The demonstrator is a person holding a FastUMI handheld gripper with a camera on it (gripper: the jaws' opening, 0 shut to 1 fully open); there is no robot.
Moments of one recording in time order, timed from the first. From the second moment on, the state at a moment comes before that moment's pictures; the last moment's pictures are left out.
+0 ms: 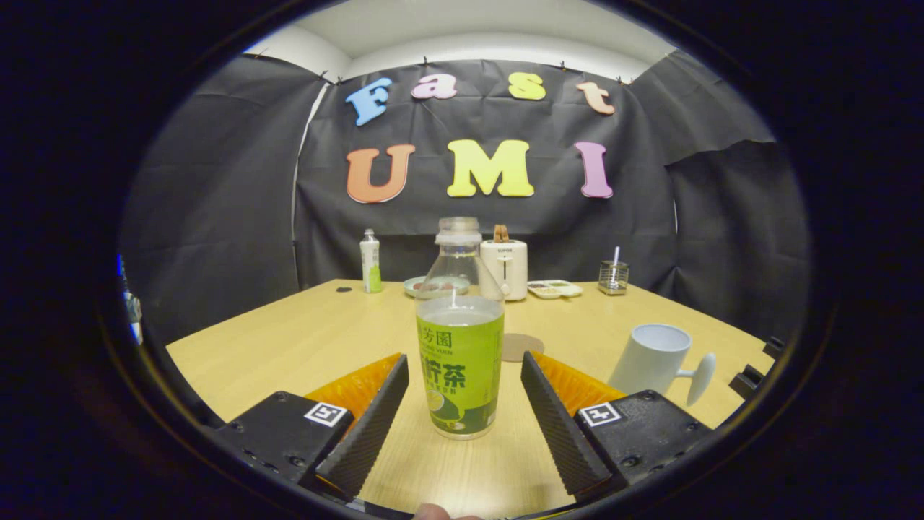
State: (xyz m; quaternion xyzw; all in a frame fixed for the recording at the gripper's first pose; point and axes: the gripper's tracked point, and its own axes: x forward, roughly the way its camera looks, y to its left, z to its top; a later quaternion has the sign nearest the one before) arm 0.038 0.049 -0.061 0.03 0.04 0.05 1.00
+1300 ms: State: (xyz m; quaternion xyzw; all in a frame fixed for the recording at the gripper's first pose) arm 0.070 0.053 -0.071 0.14 0.11 0.05 0.98
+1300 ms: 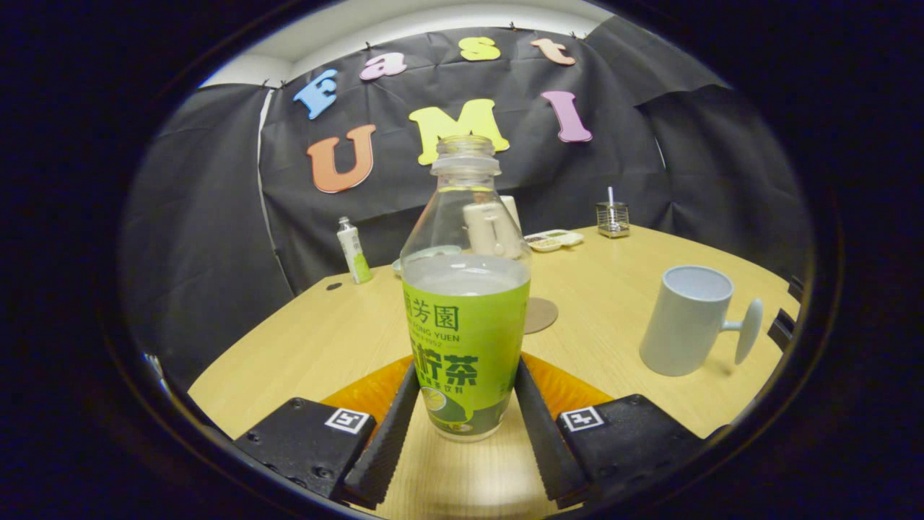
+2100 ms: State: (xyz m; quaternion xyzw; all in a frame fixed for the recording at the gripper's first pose) arm 0.078 0.052 0.002 0.40 0.07 0.11 0.91
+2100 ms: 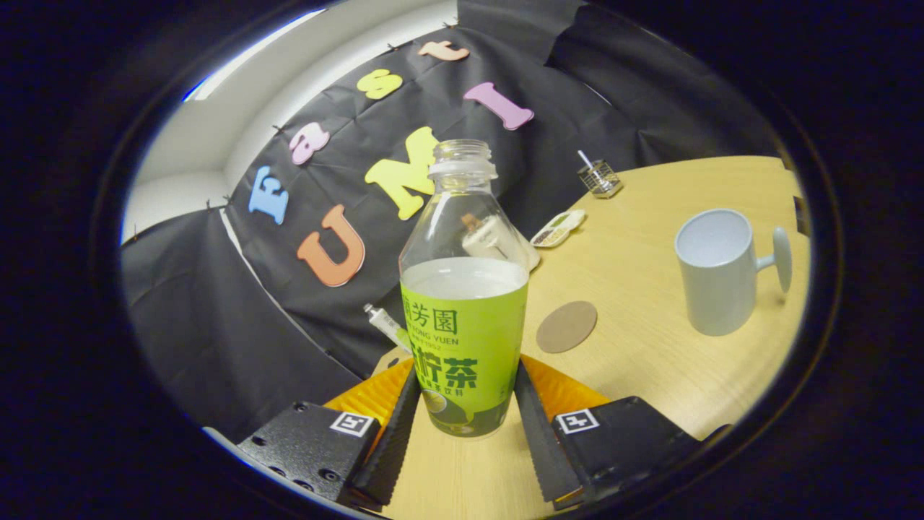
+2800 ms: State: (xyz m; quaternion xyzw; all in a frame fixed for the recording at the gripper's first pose) arm 0.096 0.039 0.017 0.60 0.09 0.11 0.79
